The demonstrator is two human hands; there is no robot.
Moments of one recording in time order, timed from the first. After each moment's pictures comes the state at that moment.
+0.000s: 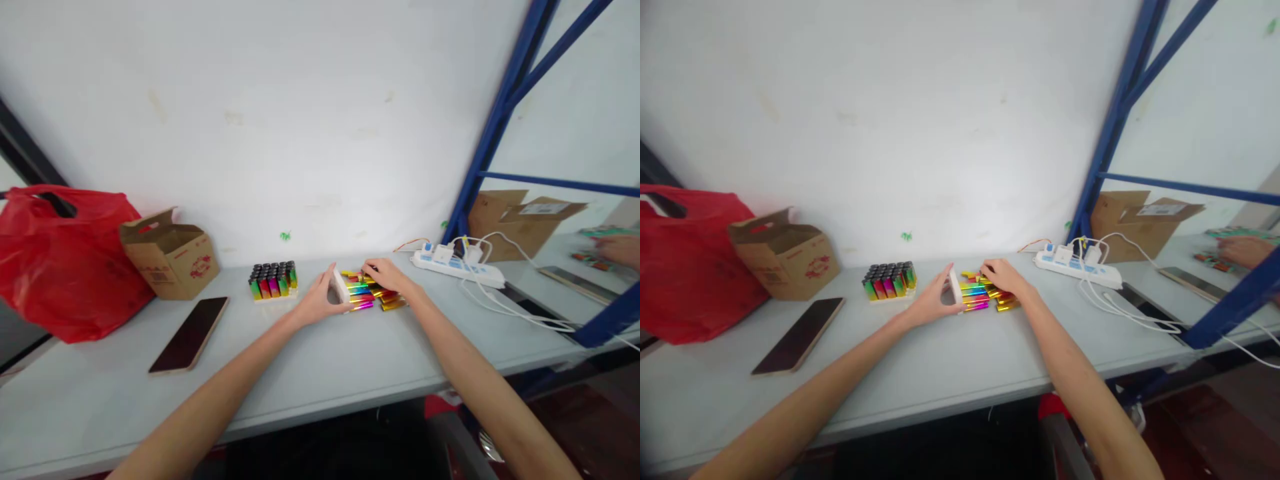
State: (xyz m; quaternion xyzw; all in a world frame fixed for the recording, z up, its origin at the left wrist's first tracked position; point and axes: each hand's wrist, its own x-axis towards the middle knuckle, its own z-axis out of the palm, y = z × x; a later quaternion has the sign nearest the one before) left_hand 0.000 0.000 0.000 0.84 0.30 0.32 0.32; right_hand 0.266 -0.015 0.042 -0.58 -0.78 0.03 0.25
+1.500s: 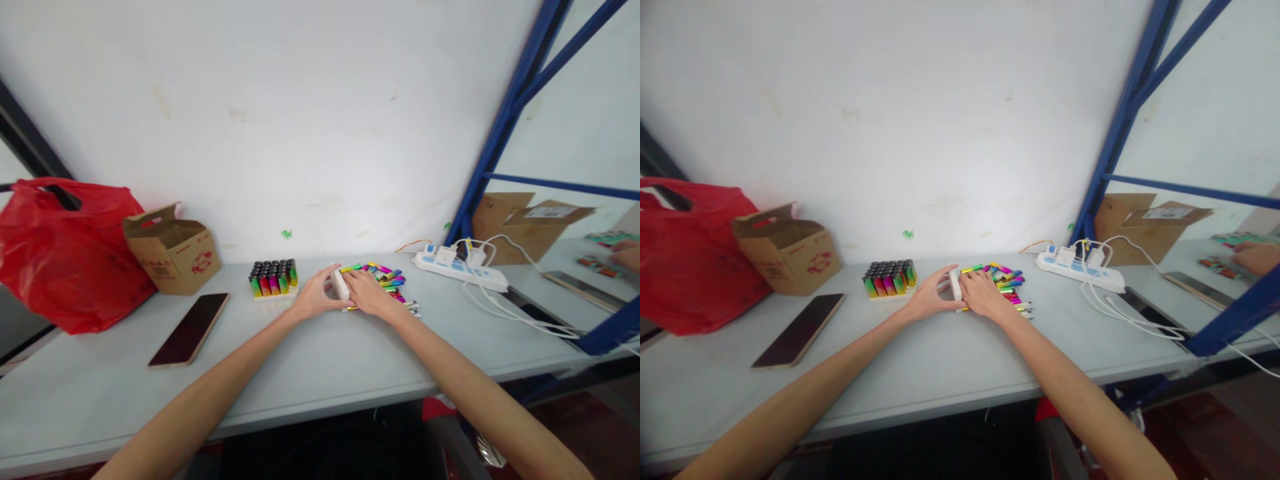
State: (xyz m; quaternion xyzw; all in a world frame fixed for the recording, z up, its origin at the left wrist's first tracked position) left_hand 0.004 0.001 0.008 0.80 0.26 0.39 0.37; right_hand 0.195 -0.047 0.034 -0.56 -0.82 -0.06 0.08
